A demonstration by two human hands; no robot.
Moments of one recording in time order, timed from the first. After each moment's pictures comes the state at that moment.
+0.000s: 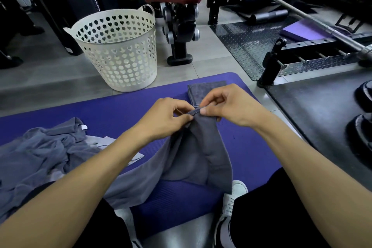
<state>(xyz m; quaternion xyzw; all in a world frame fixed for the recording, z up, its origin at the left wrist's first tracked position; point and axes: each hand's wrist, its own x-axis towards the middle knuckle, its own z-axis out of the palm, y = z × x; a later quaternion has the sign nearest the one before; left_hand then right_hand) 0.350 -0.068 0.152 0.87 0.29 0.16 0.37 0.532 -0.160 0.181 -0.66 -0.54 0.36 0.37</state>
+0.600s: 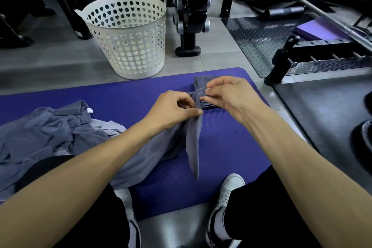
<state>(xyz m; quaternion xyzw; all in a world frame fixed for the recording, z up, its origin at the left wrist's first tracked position) 0.352 -0.080 0.133 0.80 0.38 0.21 0.42 0.508 -0.149 0.179 -0.63 -0.25 0.47 0.56</state>
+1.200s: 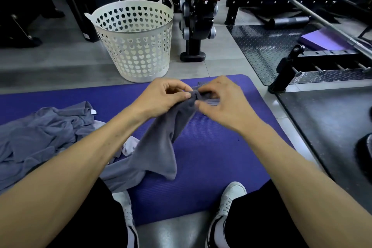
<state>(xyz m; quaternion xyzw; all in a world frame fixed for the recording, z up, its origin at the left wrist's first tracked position) 0.330 -0.053 0.163 0.76 0.34 0.26 0.50 0.501 -0.148 0.170 -0.68 -0.66 0.10 0.31</state>
